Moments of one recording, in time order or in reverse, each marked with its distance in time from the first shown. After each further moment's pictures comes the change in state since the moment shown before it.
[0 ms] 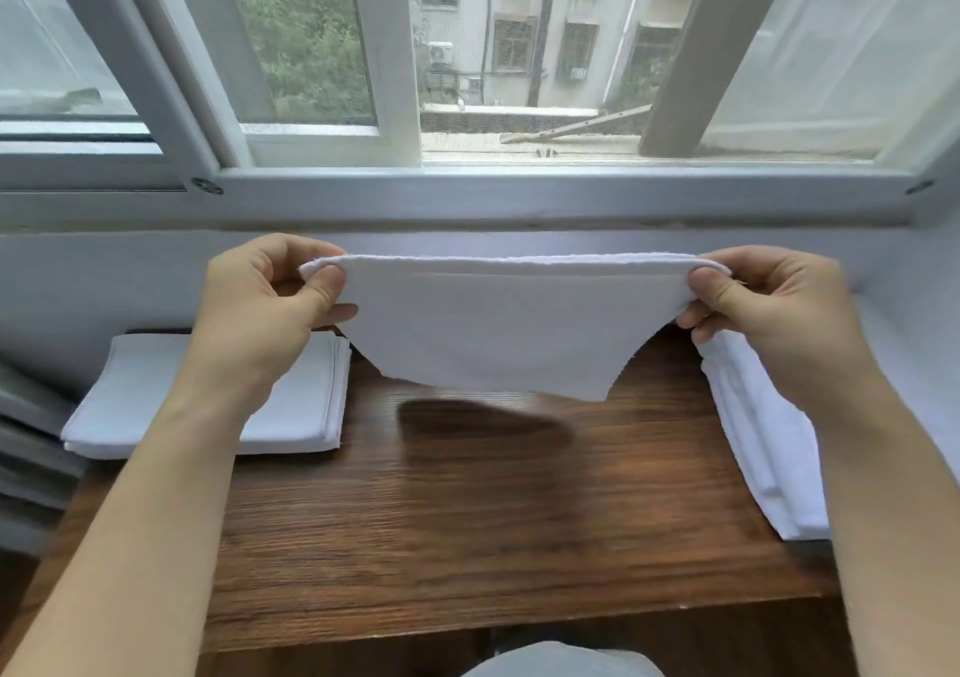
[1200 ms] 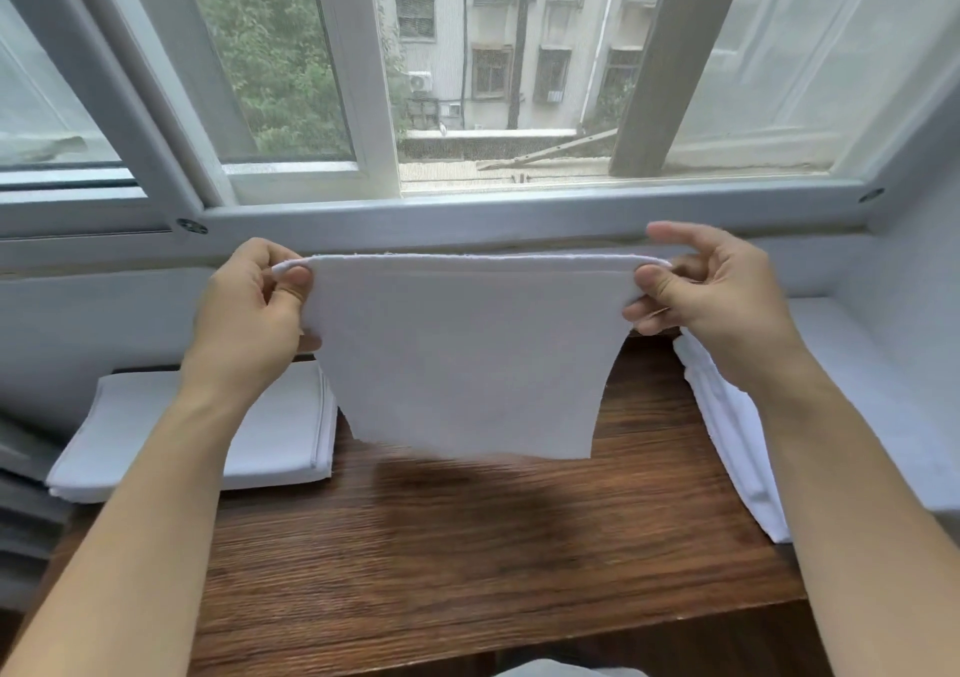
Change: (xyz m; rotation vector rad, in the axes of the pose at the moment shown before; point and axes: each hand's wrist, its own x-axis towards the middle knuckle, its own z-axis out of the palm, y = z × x) left_hand 0.034 -0.018 0.000 0.186 0.015 0.085; right_hand 0.013 -0.012 0.016 0.123 0.032 0.091
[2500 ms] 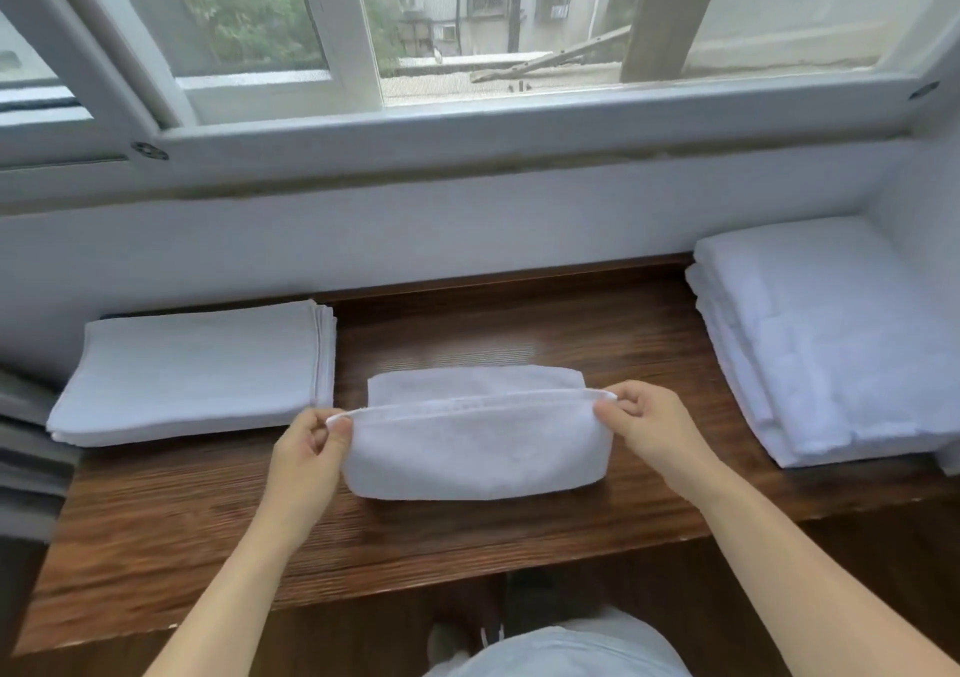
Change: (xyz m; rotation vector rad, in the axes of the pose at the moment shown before) left_hand -0.135 -0.156 0.038 0.012 -0.176 -0.419; right_hand -0.101 0.180 0.020 -0.317 -0.183 0.509
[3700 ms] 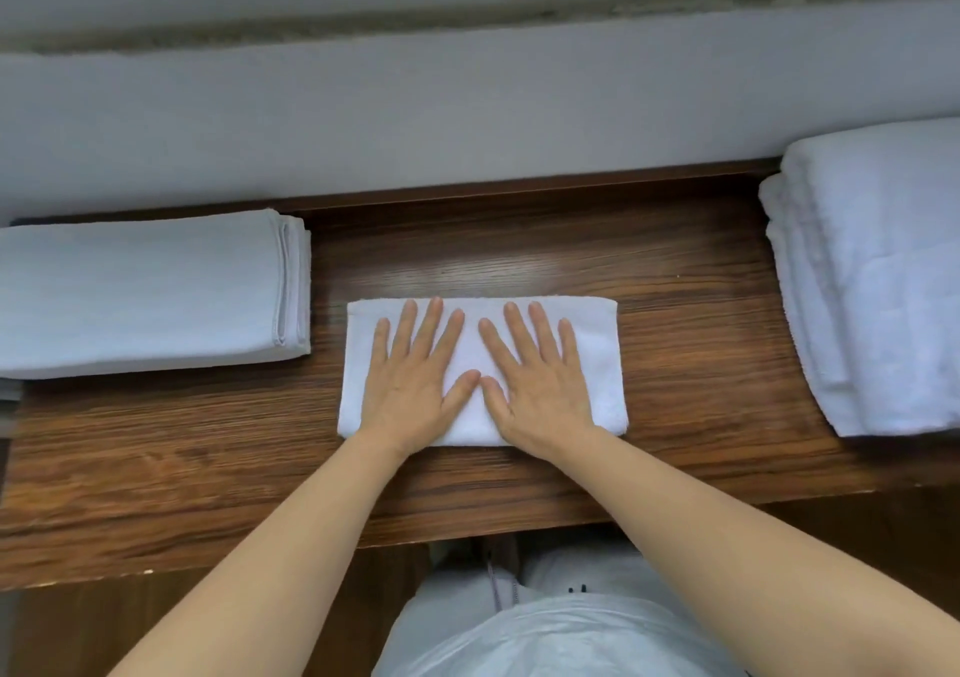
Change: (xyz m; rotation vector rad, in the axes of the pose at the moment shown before) left_hand 0.076 -0.072 0.123 1.164 -0.279 0.488; right_hand 0.077 0.057 0.152 -1.007 -0.079 -0.492
